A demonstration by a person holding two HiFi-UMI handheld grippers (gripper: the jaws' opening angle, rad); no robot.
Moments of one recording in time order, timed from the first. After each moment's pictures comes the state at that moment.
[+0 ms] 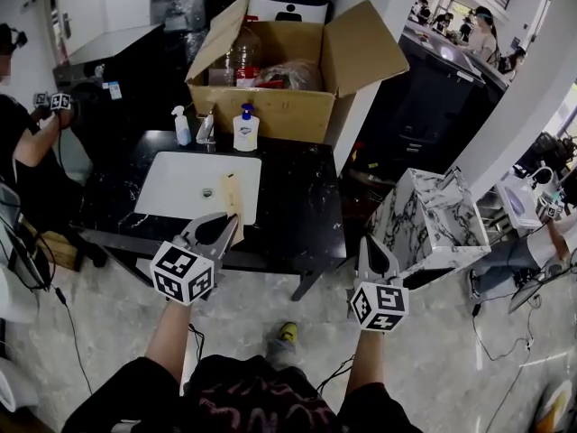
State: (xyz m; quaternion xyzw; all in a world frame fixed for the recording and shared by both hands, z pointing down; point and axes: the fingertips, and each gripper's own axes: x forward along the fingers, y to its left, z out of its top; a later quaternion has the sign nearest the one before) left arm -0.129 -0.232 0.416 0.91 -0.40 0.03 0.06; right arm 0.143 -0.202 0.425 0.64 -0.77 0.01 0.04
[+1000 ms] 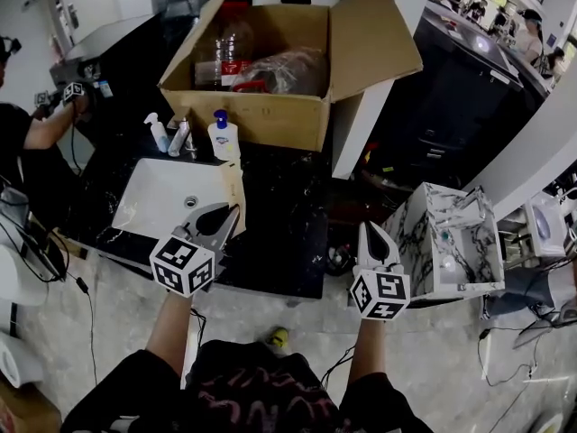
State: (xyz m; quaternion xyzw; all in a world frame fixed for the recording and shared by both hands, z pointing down) left arm -0.019 -0.388 0.429 0.89 -0.45 0.07 0.08; right arm 0.240 -0.393 0.446 0.59 -0.81 0.05 0.04
